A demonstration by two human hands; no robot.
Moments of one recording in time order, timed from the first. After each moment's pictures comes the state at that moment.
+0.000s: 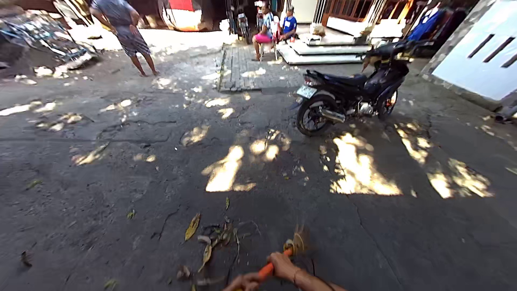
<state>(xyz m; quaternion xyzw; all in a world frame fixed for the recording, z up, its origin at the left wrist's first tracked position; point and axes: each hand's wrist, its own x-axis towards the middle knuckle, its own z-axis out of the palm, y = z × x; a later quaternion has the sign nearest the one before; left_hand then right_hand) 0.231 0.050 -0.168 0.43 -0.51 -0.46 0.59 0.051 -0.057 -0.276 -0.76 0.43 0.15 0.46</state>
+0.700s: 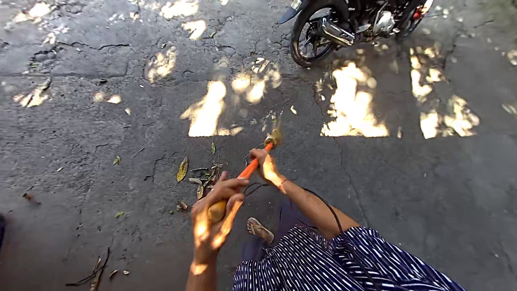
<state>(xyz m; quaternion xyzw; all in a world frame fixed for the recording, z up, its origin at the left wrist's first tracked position) 0.167 -0.110 -0.081 0.47 -0.60 -0.34 0.55 0.013 -0.228 -0.208 -0.71 0.54 -0.10 0.43</state>
